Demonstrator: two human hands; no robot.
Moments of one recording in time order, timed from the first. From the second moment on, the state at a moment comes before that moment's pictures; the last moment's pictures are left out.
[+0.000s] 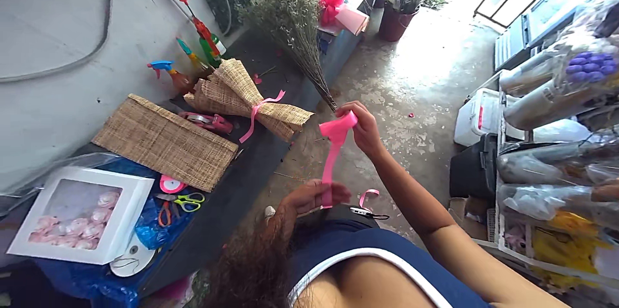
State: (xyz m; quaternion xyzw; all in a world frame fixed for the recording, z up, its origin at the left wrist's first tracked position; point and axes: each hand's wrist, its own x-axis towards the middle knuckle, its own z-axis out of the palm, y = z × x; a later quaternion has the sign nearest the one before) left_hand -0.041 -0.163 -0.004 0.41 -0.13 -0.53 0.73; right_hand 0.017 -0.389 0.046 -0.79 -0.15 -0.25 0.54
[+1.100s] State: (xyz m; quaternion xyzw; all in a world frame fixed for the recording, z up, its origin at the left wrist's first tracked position) left_hand -0.020 -0.156 -0.023 0.50 -0.27 -0.58 0.58; right_hand -0.012 -0.377 0.035 -0.65 -0.05 0.03 0.76
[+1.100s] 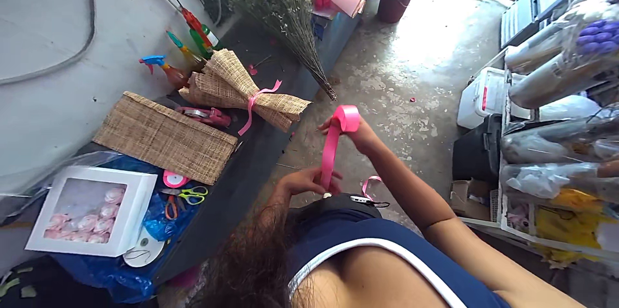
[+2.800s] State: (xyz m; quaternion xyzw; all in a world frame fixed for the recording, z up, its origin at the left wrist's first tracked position) left_hand -0.004 -0.149 0.026 0.58 -0.21 -0.49 0.61; right_hand -0.033 -0.346 0.017 -0.50 -0.05 0.15 0.85
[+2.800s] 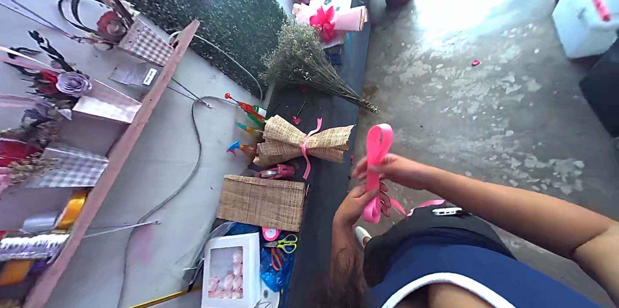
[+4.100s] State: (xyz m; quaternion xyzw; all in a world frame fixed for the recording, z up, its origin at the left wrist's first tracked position) left_hand -0.013 -0.154 -0.012 0.40 -0.29 -0.58 0.65; right_hand -0.049 -0.351 0.027 -0.60 0.02 0.13 0.79
